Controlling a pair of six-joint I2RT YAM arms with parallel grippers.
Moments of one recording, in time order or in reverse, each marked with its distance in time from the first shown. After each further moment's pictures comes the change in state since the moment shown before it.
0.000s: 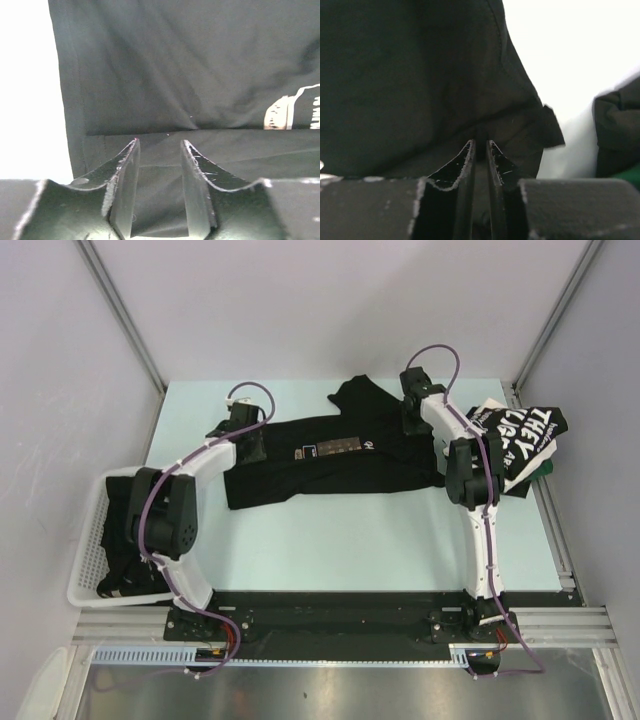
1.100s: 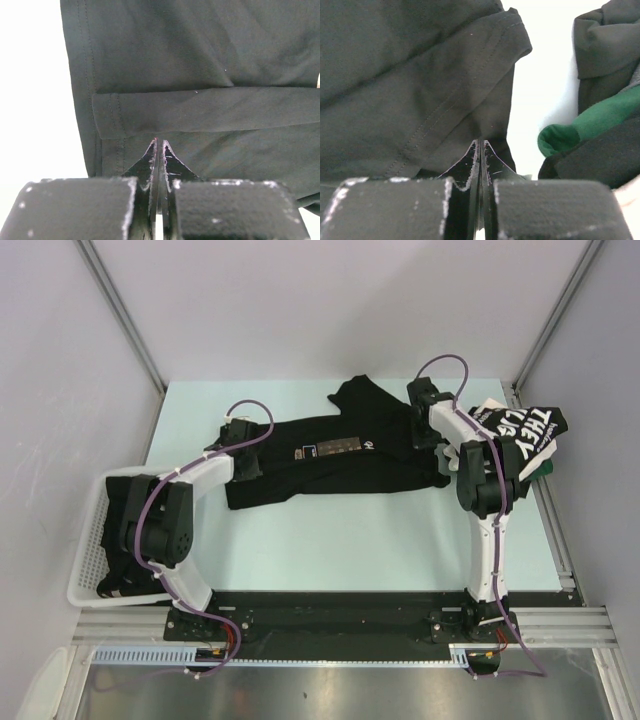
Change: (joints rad) left arm 0.000 -0.078 -0.159 0.010 -0.011 0.007; right arm -0.014 -0.172 -0.253 -0.019 0.043 0.009
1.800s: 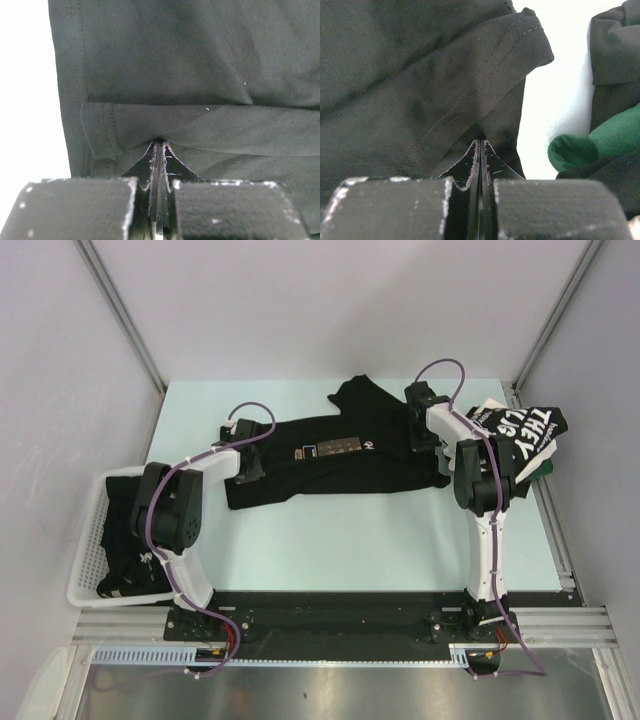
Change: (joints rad) left arm -0.001 0.114 0.059 -0.036 -0.031 -0.080; right arm 0.006 0.047 0.001 0.018 0.001 0.014
